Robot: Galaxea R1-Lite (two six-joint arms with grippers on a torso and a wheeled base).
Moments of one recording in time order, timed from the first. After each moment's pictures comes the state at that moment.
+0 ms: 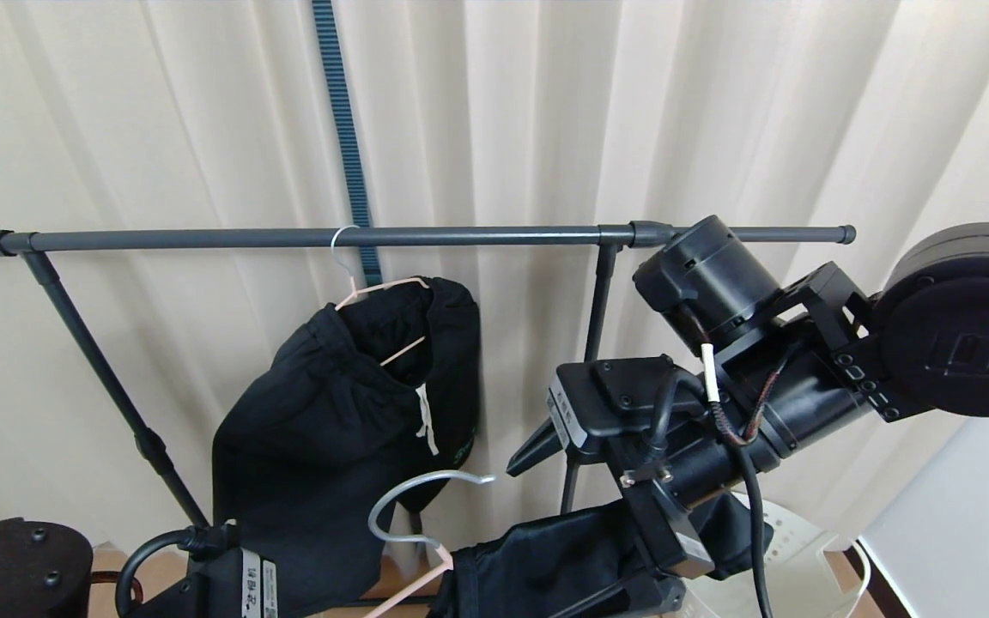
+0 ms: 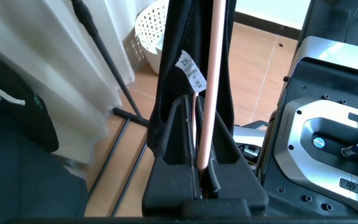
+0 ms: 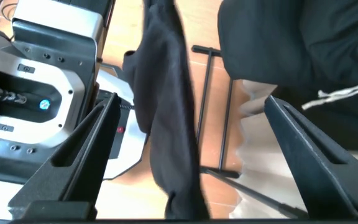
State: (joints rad) left arm -0.69 1.32 -0.15 -0.69 -0.39 0.28; right arm 0.75 1.82 -1.40 0.57 0.62 -0.83
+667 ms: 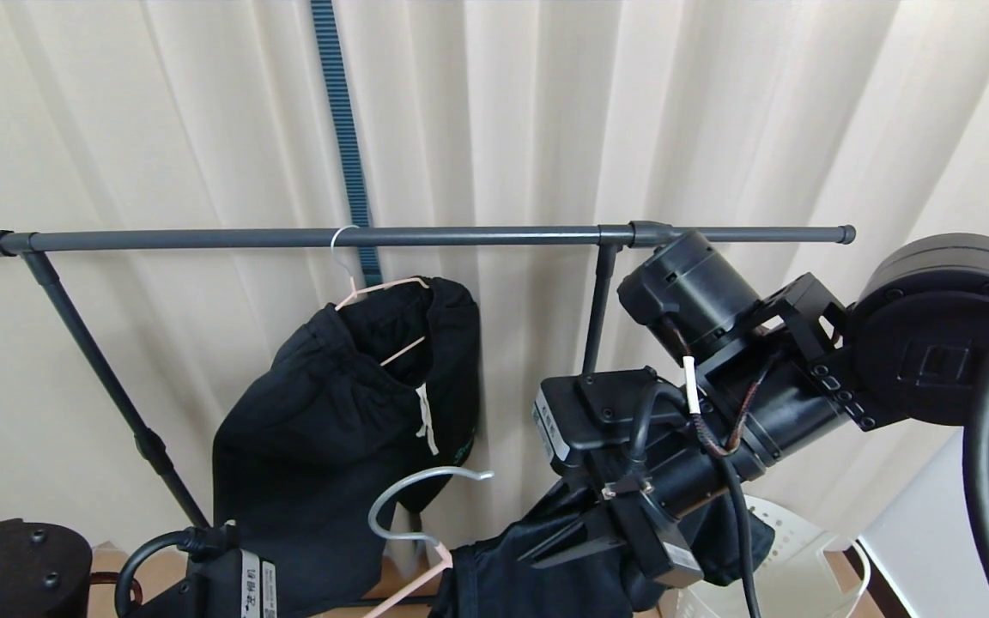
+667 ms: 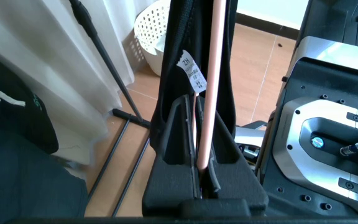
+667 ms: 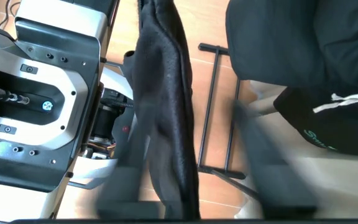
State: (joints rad) left arm -0.69 1.32 -0.14 -0.69 -0.39 0.28; right arm 0.76 1.84 -1.40 0.57 0.61 -0.83
